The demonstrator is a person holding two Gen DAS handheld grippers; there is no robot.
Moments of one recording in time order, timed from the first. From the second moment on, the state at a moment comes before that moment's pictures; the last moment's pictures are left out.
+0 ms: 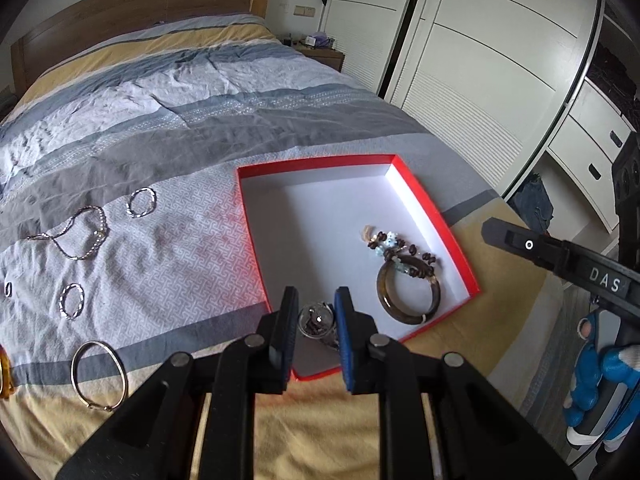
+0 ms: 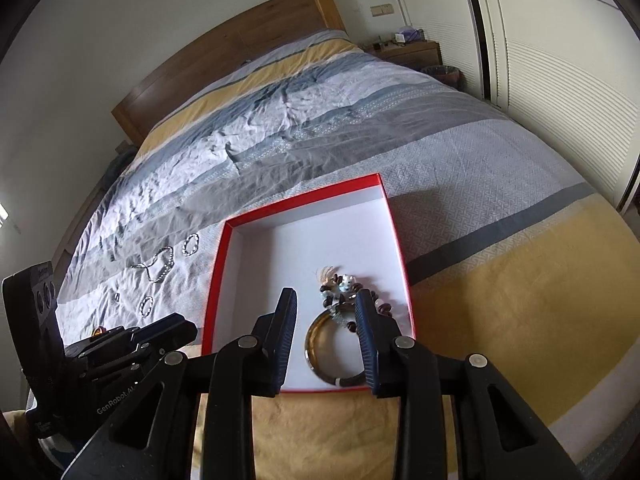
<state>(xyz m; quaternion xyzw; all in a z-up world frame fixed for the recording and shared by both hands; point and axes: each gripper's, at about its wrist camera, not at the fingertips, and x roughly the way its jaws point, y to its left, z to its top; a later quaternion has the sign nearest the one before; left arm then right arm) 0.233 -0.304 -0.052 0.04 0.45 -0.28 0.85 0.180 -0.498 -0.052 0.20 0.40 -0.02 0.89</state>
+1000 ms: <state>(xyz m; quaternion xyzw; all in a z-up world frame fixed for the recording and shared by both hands) 0.052 -0.003 0.090 0.00 0.35 -0.10 0.93 -0.013 -0.330 0.106 0.17 0.29 0.06 0.94</state>
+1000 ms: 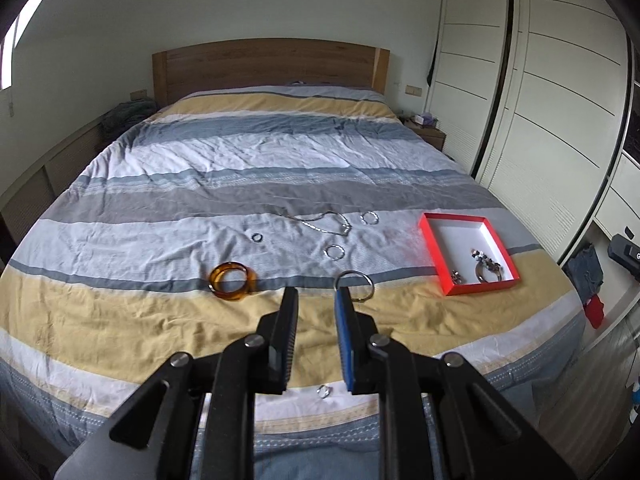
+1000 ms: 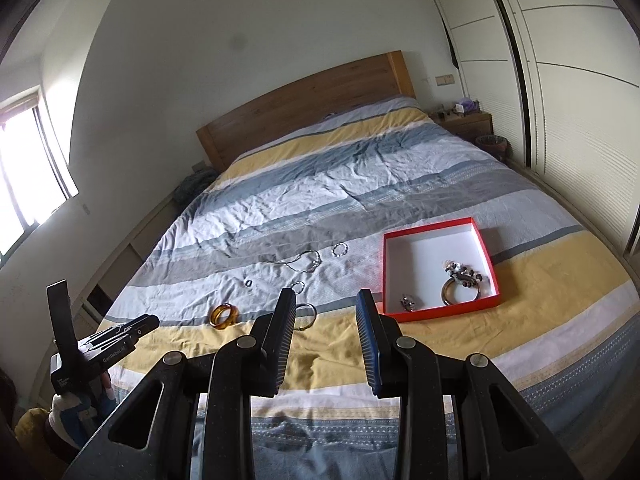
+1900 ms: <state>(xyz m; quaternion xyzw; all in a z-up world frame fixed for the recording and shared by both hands) 0.035 0.096 0.079 -0.06 0.34 -0.06 0.94 -0.022 -0.253 0.138 0.11 0.27 0.09 0.95</state>
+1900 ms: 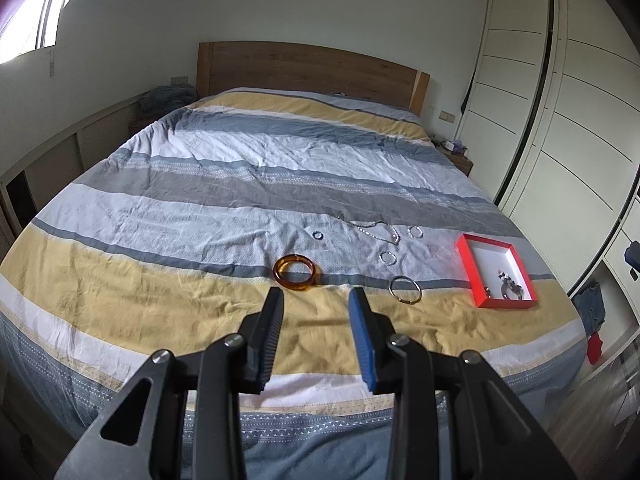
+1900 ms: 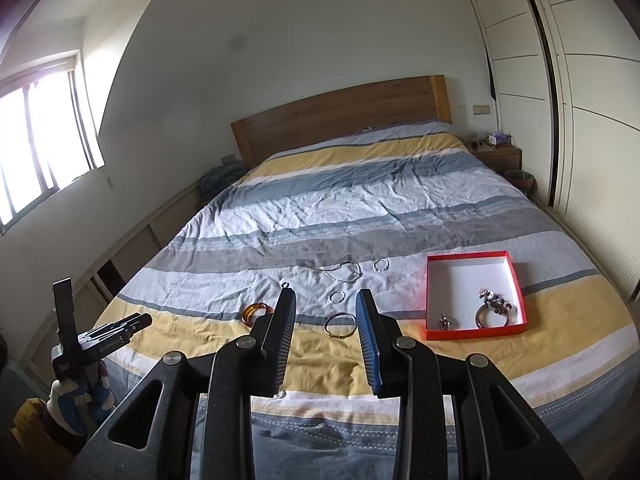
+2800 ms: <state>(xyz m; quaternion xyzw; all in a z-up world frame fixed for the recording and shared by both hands) 0.056 0.046 -0.009 -0.06 0.42 -0.09 0.90 -0.001 -0.280 0.028 0.13 0.35 0.12 0.92</state>
